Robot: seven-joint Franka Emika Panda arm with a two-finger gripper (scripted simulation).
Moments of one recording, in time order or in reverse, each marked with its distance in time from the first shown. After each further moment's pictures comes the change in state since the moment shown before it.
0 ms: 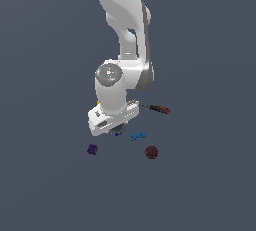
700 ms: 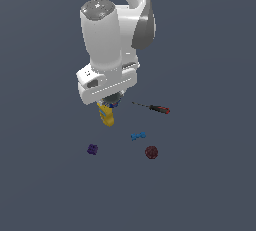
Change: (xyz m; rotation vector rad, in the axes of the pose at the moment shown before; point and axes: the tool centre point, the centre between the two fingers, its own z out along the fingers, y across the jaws) arm -0.053 -0.016 -0.124 0.000 0.001 0.000
